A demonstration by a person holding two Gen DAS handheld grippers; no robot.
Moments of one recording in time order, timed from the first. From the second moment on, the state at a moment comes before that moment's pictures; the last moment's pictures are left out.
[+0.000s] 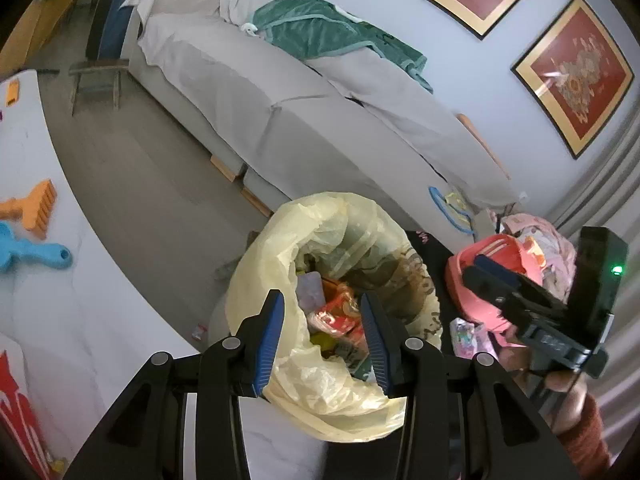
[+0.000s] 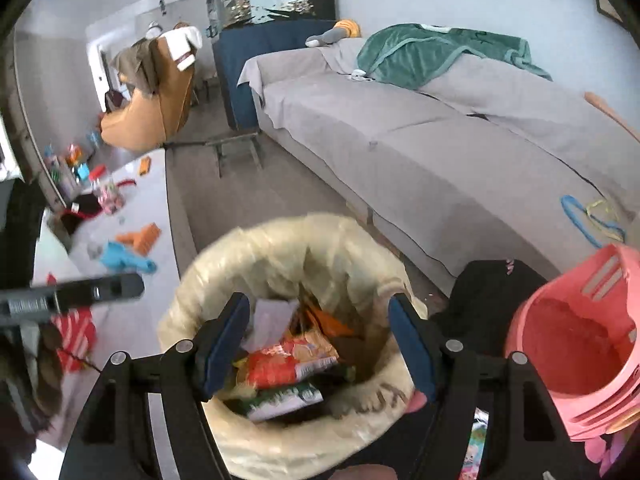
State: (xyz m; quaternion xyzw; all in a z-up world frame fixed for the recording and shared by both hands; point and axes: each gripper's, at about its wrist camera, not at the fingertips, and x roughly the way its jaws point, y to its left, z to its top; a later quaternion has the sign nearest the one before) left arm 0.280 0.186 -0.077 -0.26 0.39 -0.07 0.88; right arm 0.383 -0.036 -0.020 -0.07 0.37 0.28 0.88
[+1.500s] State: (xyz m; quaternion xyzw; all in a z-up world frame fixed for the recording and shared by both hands) left arm 0.328 -0.139 -0.132 -0.05 0.48 -0.19 0.85; right arm 0.259 -0.365 -0.084 0.04 0.41 0.12 0.90
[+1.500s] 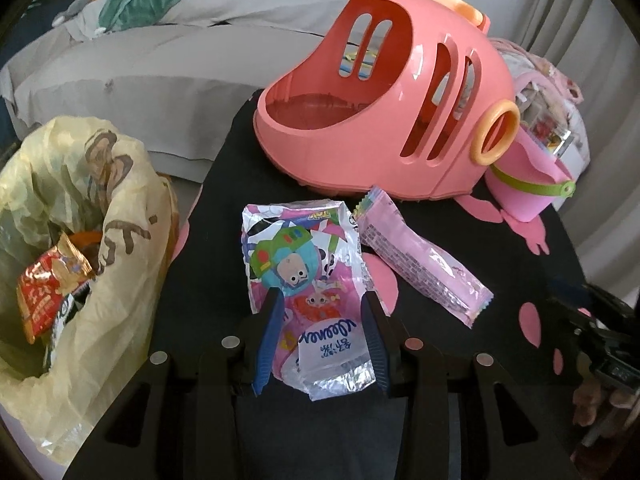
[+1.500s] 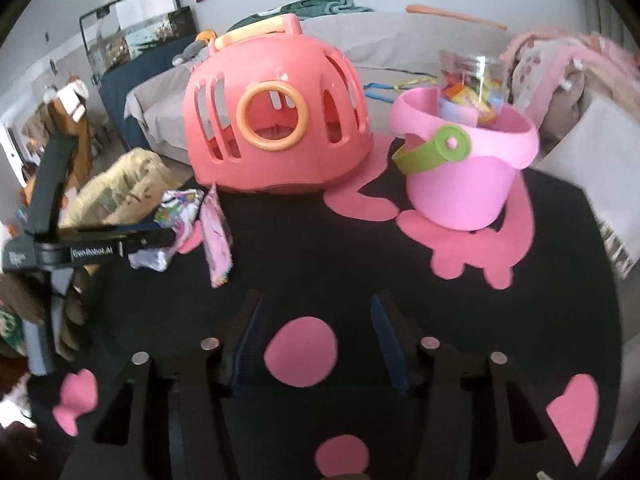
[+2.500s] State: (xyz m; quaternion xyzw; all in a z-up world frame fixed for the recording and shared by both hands) left arm 0.320 -0.086 -0.124 -0.13 0.48 -0.18 0.85; right arm 0.334 -0.269 -0.105 -0.07 0.44 0.20 0.87
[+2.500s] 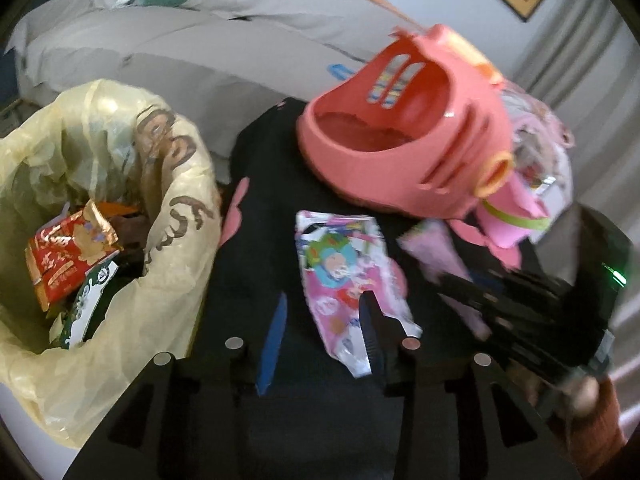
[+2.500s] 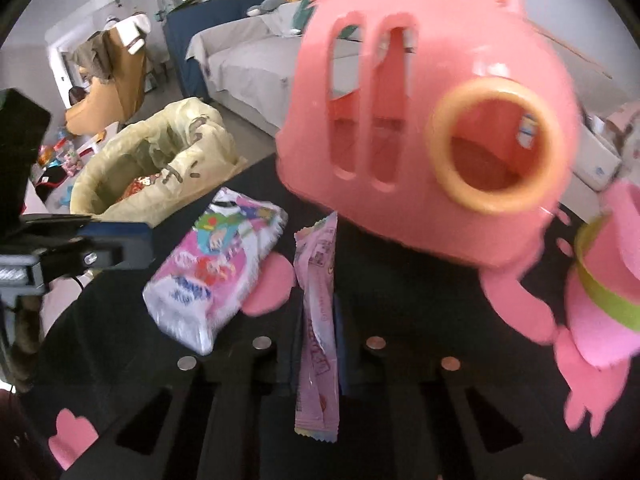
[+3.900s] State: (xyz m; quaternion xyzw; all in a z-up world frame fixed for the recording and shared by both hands) left arm 0.249 0.094 0.013 -0.10 0.29 -0.07 0.95; right arm 0.296 -0.116 0.045 -0.02 0.27 0.30 0.91
